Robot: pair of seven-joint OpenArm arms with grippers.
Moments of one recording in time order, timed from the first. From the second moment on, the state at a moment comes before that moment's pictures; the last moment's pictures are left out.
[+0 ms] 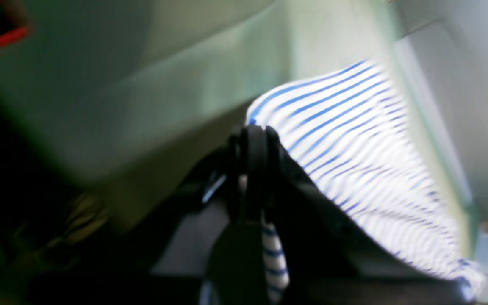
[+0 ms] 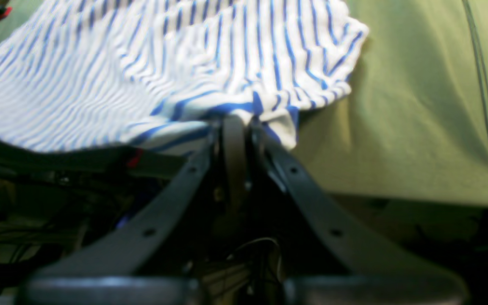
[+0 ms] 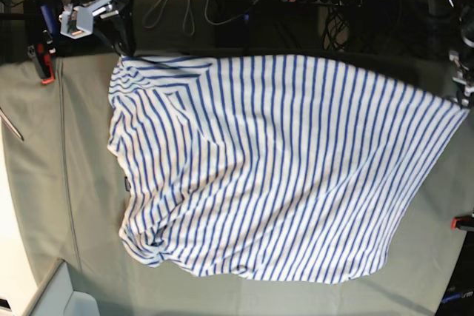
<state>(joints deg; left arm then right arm) 24.6 -13.1 -40.8 91.8 -60.5 0.6 25.7 -49.1 -2.0 17.9 106.7 11.3 32.6 1.6</state>
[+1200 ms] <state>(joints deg) 6.5 -13.1 -36.2 87.7 -46.5 0.9 25.9 -31.6 4.1 19.0 100.3 10.9 33.2 -3.0</state>
